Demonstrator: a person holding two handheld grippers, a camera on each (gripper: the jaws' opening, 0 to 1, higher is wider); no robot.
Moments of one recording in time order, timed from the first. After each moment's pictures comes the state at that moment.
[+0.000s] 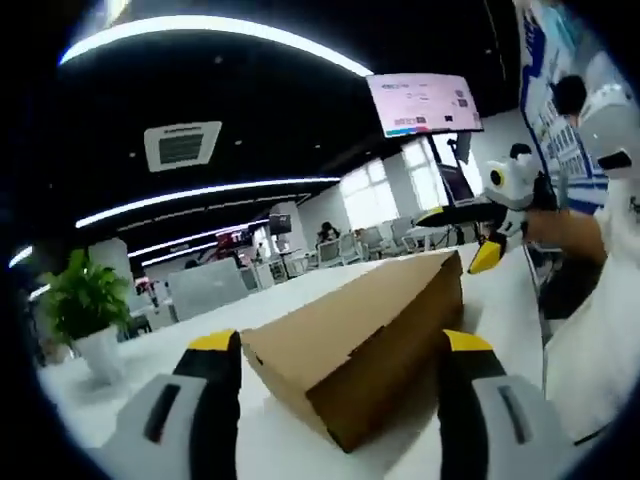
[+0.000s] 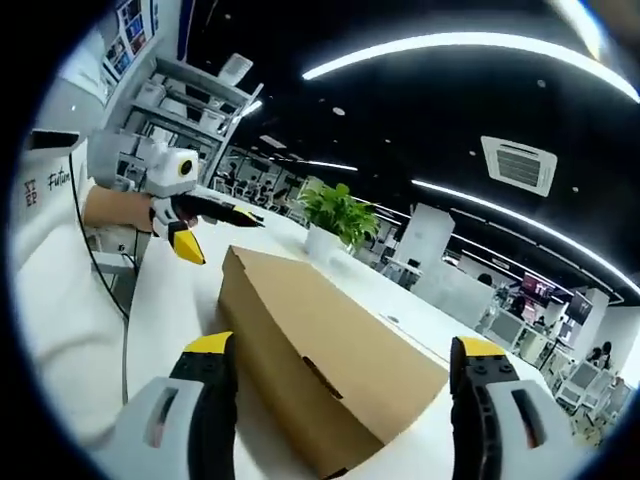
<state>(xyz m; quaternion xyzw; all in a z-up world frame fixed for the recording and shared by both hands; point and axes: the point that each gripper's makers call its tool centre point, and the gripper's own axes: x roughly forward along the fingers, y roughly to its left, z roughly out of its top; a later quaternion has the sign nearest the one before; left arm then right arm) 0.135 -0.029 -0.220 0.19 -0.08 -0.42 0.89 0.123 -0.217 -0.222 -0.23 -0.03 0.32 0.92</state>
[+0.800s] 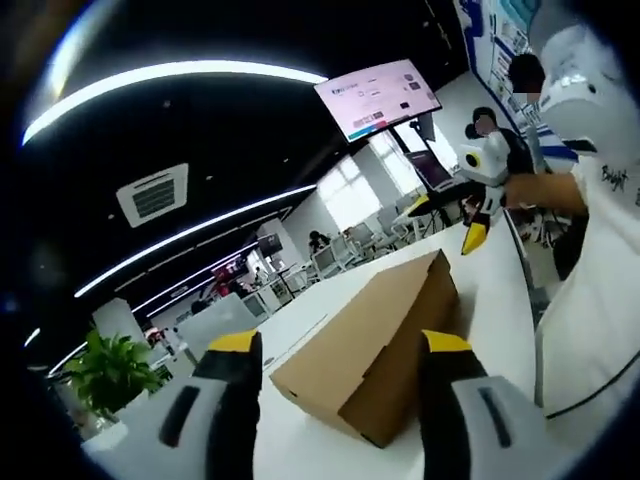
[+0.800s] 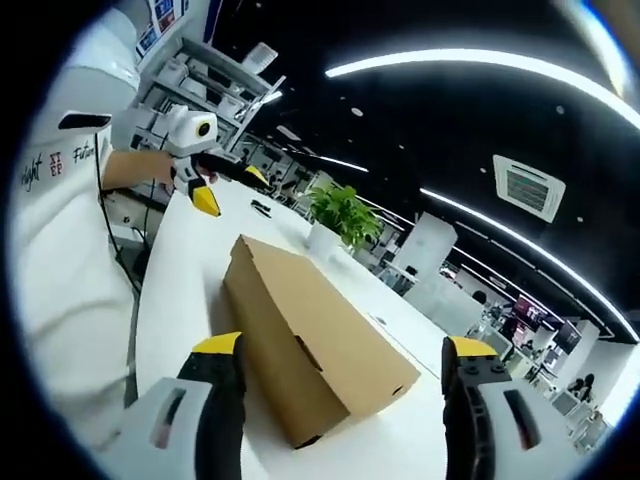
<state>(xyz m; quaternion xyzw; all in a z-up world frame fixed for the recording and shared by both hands) 0.114 -0.022 -0.188 0.25 -0.11 -0.42 0.86 0.102 -0.242 -0.211 -0.30 -0.05 0.32 0.90</state>
